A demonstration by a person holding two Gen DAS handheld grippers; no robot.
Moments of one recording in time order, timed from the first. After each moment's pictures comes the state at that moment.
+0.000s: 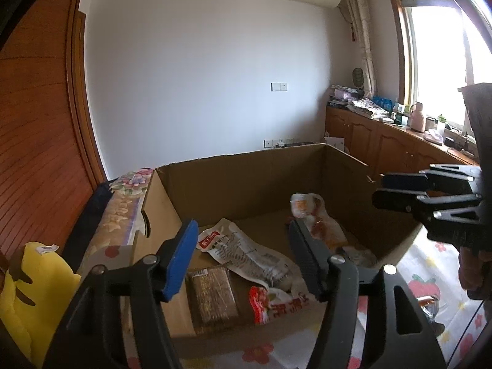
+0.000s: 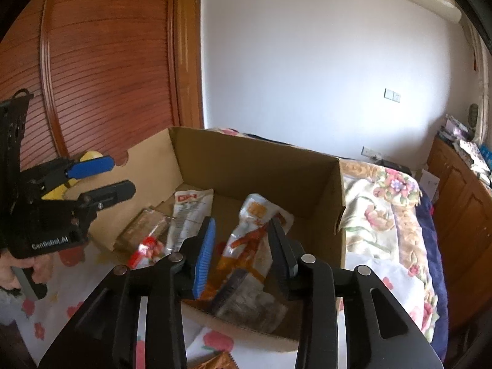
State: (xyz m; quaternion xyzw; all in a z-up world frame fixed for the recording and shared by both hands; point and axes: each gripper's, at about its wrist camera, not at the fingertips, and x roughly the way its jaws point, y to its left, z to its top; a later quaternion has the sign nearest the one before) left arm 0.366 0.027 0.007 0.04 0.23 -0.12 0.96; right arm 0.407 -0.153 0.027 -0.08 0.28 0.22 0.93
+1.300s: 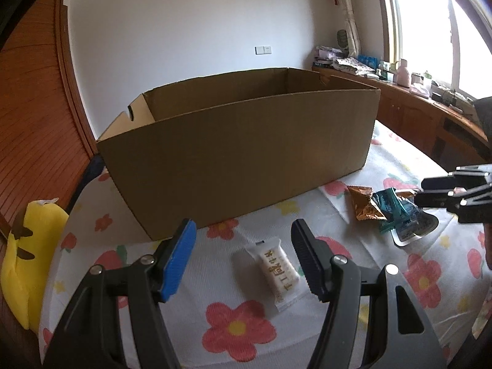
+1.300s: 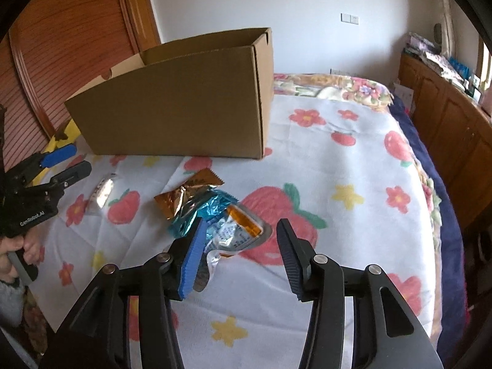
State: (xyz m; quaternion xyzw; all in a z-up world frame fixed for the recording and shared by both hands) left arm 0.271 0.011 -0.064 0.08 0.30 -0.13 0.94; right arm 0.289 -0.225 -0.062 -0.01 0.42 0.14 0.90
